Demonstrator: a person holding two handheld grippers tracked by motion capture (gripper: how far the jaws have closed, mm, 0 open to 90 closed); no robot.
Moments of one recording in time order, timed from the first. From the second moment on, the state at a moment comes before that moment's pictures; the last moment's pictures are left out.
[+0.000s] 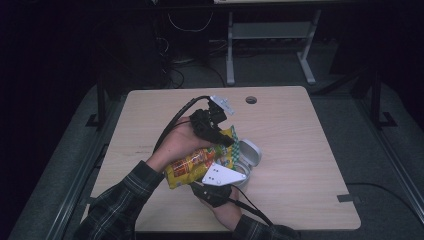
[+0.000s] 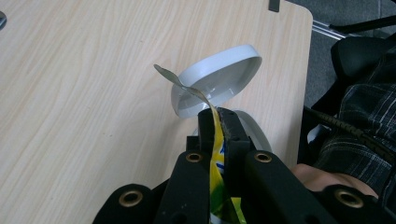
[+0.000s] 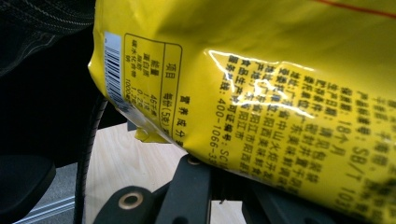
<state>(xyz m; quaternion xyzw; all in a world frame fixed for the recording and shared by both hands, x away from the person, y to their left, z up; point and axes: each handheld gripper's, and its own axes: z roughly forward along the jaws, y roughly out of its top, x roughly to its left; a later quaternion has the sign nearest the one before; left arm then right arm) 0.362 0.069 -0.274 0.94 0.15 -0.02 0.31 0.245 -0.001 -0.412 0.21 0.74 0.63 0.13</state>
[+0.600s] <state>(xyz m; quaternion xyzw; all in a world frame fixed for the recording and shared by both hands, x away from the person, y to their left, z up) 0.362 0.067 -0.273 0.94 0.14 -0.02 0.31 0.246 -0.001 -0.411 0.21 0.73 0.63 0.13</state>
